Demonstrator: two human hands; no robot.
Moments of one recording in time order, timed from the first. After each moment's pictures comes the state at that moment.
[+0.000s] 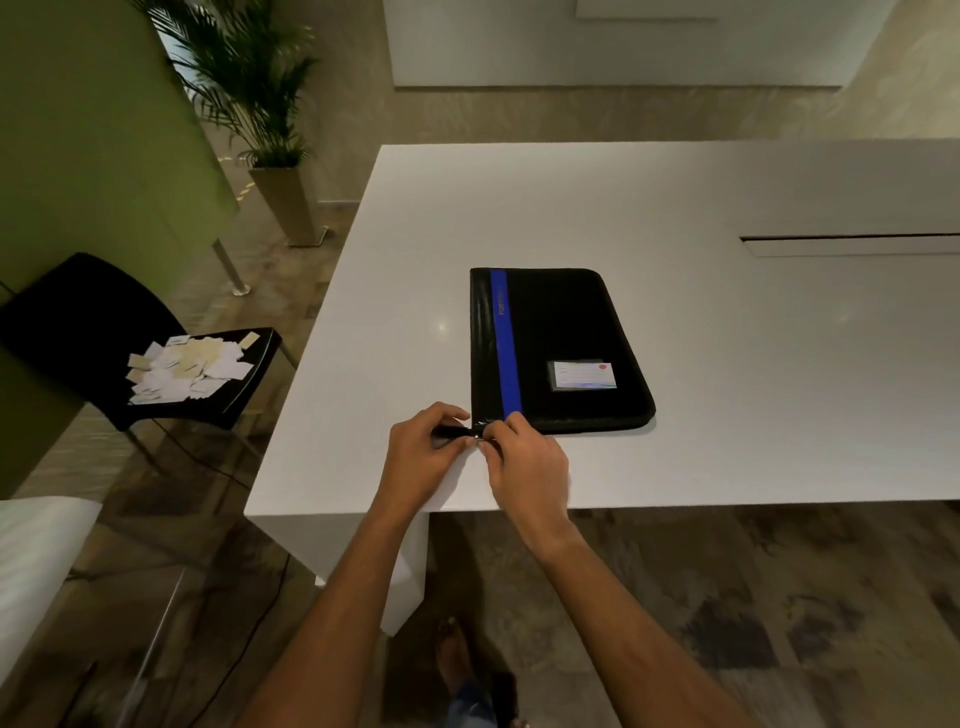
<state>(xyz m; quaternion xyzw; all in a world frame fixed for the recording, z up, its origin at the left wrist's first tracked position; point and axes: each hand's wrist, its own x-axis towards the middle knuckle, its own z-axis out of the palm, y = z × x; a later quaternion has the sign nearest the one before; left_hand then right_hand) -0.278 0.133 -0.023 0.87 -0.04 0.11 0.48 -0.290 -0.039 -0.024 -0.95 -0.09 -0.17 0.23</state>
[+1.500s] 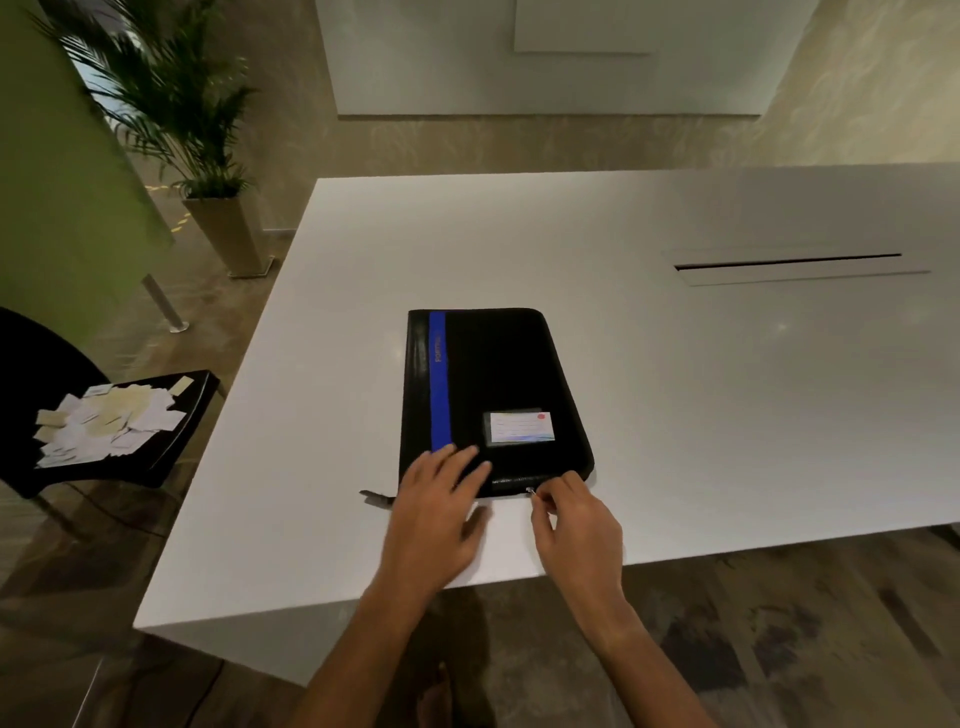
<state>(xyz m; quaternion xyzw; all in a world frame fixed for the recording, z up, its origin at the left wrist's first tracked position) -0.258 0.045 -0.035 0.95 -0.22 0.17 0.14 -0.283 -0.164 -0.041 -0.94 0.02 -0.21 0.26</state>
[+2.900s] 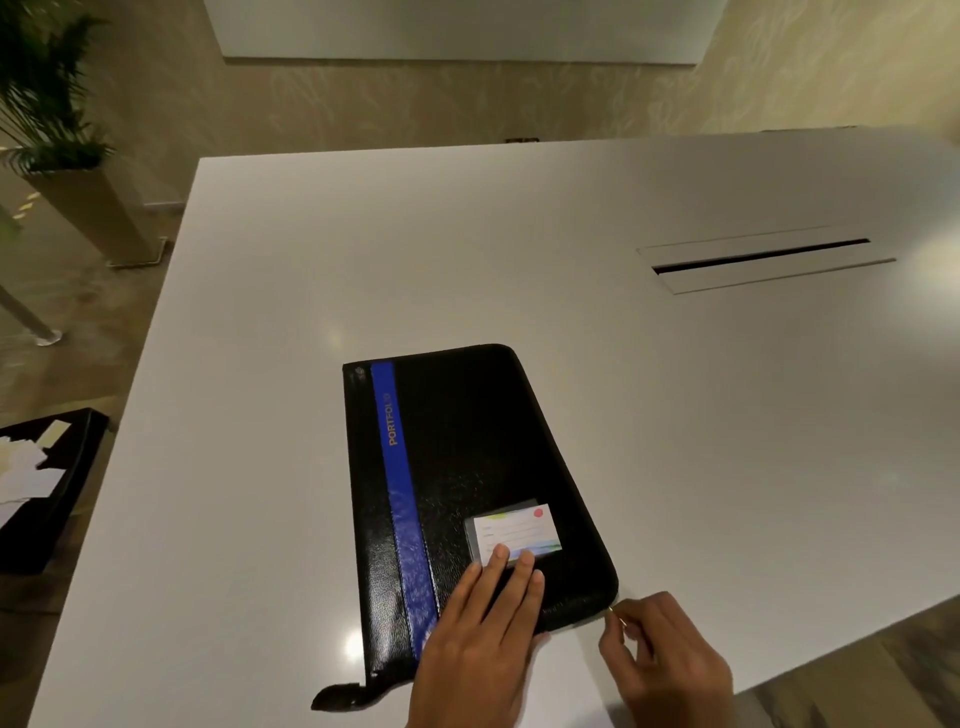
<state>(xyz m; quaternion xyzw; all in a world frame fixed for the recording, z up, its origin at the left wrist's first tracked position) -0.206 -0.001 -0.017 0.90 -0.35 0.24 0.10 -0.265 -0.215 -0.041 -0.92 0.05 -0.32 0.20</state>
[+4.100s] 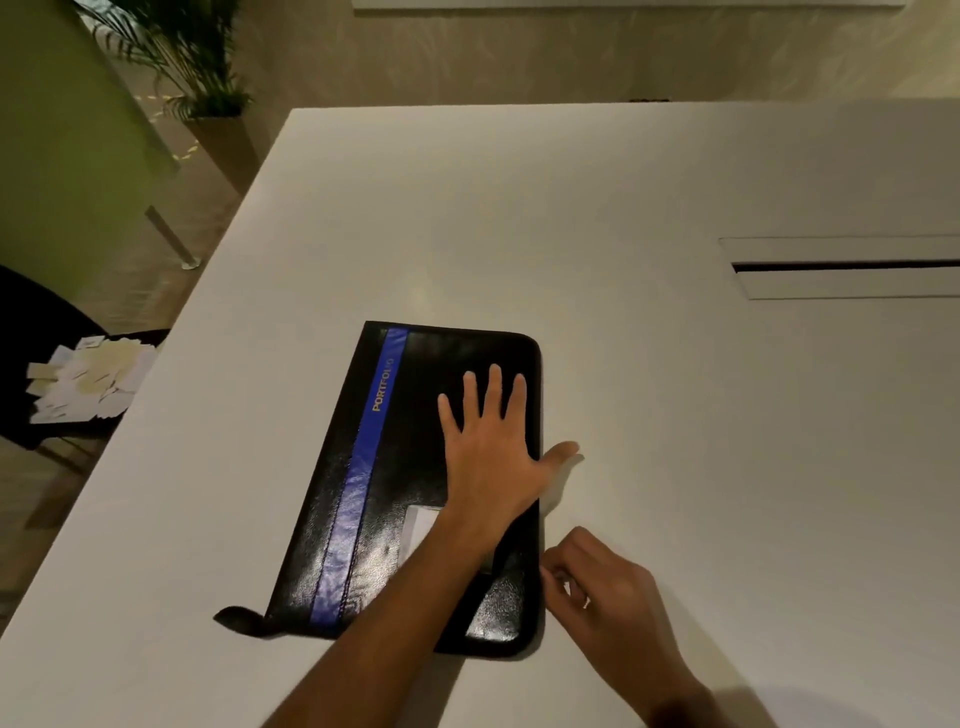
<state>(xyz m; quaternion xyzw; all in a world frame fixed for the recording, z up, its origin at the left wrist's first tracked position) -0.046 -0.130 -0.005 0.99 -0.02 -0.02 0.12 -0.172 -0.294 -0.027 -0.92 -0.17 -0.07 0.34</state>
